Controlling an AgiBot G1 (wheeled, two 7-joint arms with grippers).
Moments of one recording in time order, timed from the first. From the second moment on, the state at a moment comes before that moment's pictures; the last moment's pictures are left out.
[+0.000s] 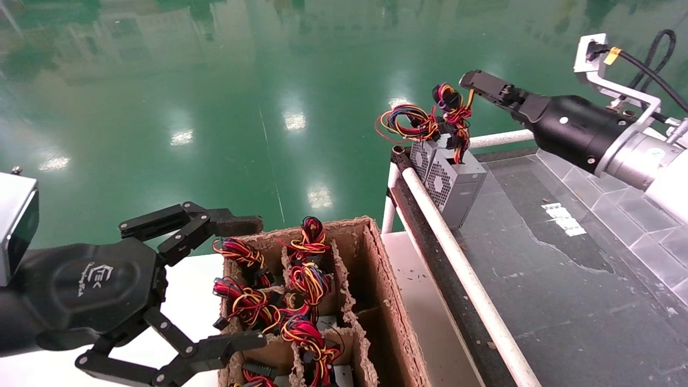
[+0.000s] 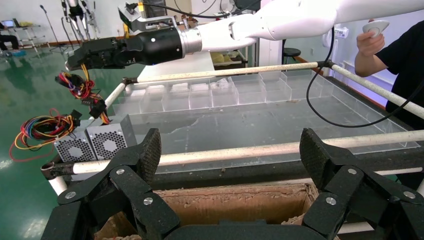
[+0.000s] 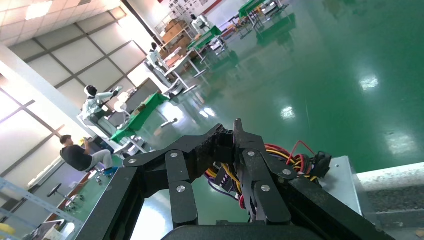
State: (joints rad) left arm -1.09 0.59 0.35 -1.27 0.69 1.47 -0.15; right arm 1.67 -1.08 -0.49 0.00 -0.81 -1.17 0.34
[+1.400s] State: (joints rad) left arm -1.09 0.59 0.35 -1.27 0.68 1.47 -0.15; right arm 1.66 -1.06 -0.53 0.00 -0.86 -1.22 0.31
